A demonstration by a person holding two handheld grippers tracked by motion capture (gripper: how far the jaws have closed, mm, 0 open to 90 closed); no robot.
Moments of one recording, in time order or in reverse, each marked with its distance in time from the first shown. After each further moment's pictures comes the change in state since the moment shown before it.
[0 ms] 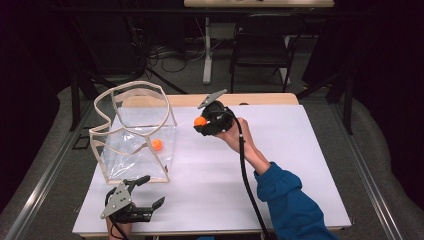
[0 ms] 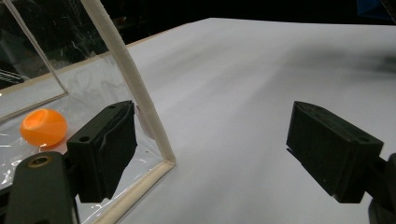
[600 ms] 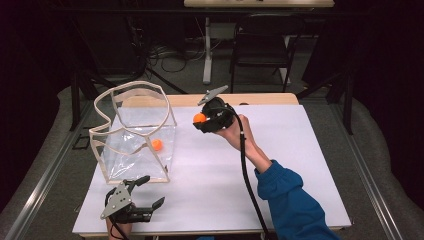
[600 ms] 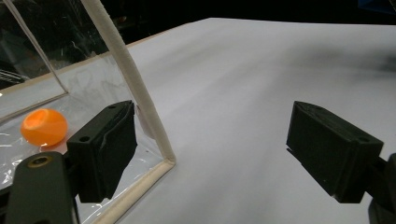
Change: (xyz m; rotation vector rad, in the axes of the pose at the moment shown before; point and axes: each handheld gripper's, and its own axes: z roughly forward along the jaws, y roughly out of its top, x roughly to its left) left arm 0.000 0.000 0.000 0.001 0.001 -0.001; right arm 0.000 0.009 -0.011 -0.022 0.001 -0.016
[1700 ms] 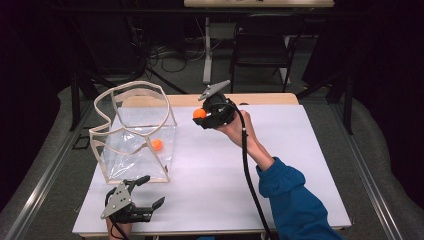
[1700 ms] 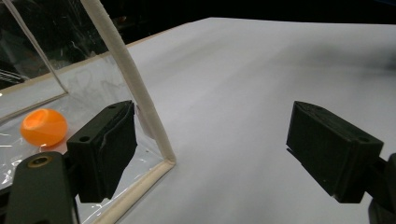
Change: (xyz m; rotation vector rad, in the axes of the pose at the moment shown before) left arm 0.000 0.000 0.001 0.001 0.000 0.002; right arm -0.001 0.012 -0.015 -0.030 -0.008 -0.017
